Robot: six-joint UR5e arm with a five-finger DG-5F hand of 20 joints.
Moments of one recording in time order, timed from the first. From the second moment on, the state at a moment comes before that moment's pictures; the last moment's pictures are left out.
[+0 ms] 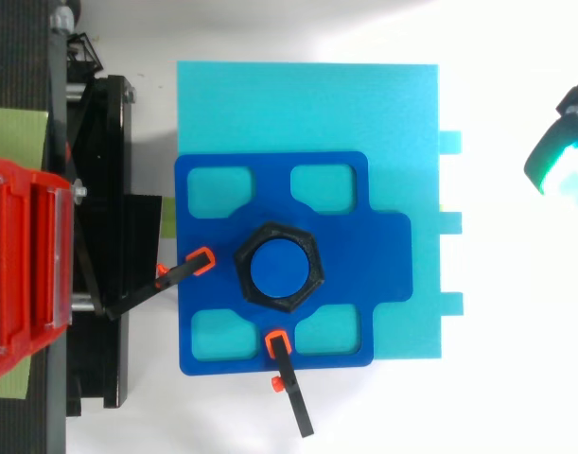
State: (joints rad) arm 0.07 -1.76 -1.43 -3.31 -1.56 -0.84
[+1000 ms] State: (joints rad) arm 0.07 -1.76 -1.43 -3.31 -1.56 -0.84
